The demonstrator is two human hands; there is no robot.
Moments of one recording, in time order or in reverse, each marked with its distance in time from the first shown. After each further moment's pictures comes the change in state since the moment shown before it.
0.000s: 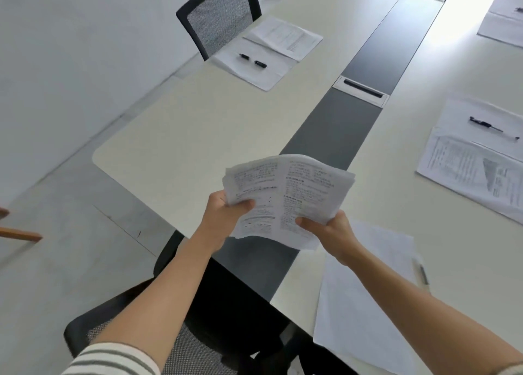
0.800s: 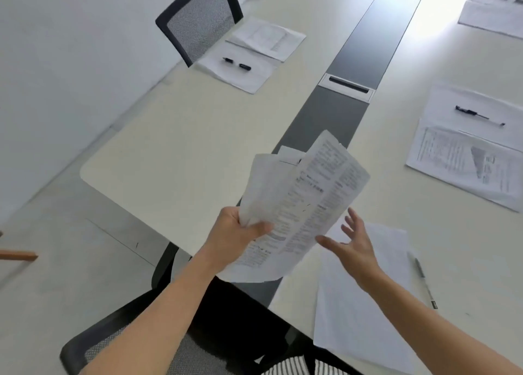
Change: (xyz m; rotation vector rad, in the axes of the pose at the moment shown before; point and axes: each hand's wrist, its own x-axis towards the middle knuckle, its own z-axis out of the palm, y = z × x) left_hand -0.027 0.016 0.032 0.211 -0.179 -0.040; right_hand -0.029 0.033 -0.046 -0.153 0.290 0.158
